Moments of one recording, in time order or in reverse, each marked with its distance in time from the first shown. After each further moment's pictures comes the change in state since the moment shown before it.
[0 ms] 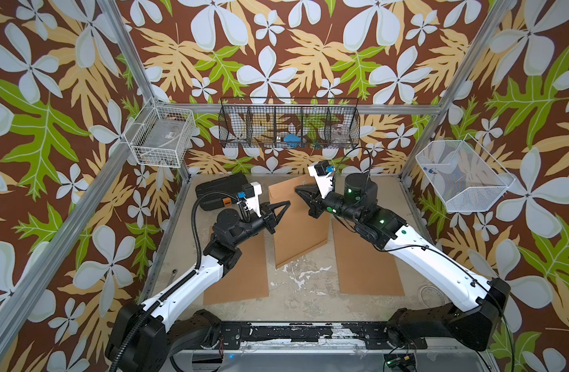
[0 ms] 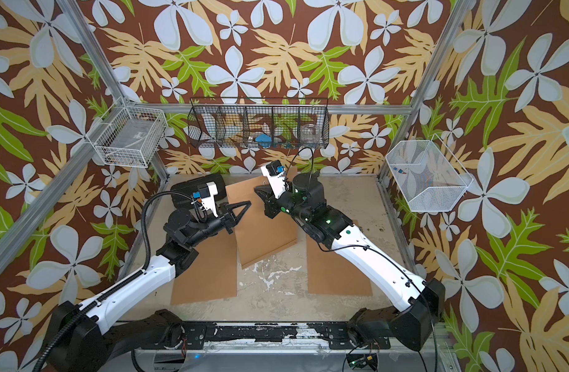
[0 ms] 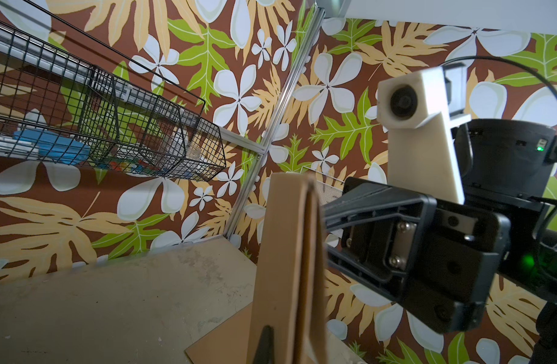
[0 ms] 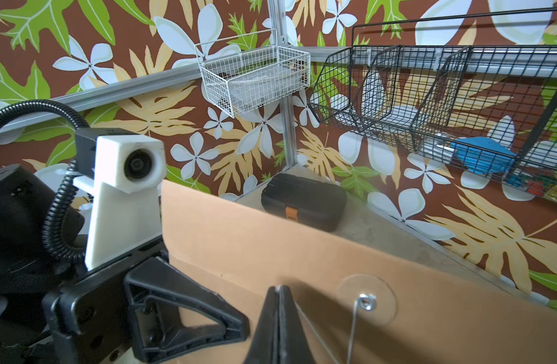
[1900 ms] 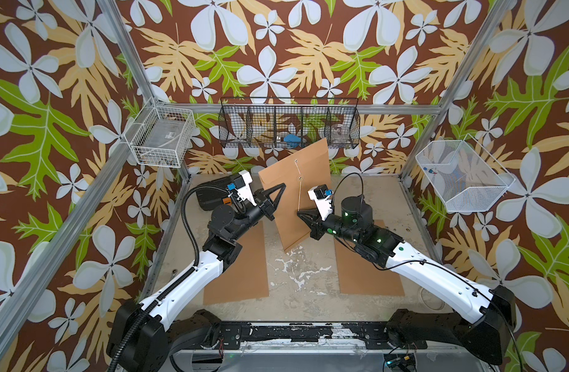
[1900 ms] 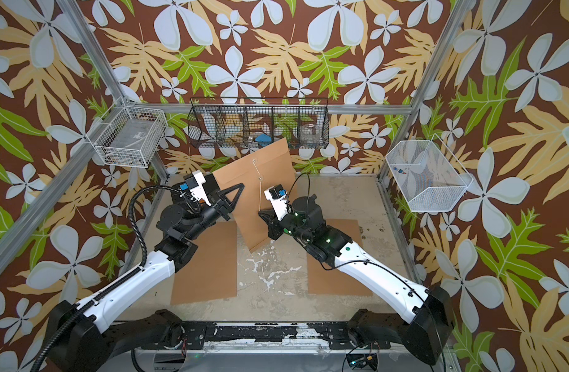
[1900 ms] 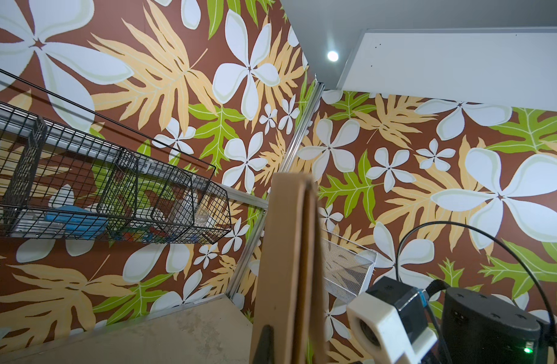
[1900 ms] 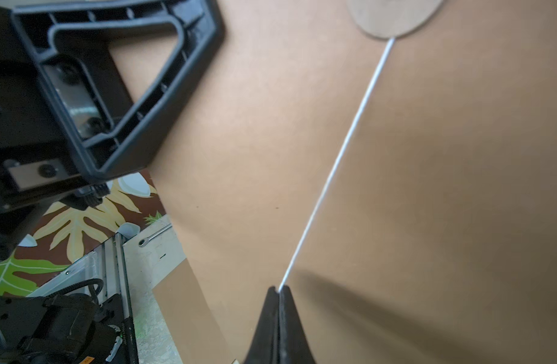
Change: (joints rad) left arm 0.000 0.011 0.086 0.097 -0.135 -0.059; right arm 0.044 -0.117 -0.294 0.075 0.033 0.082
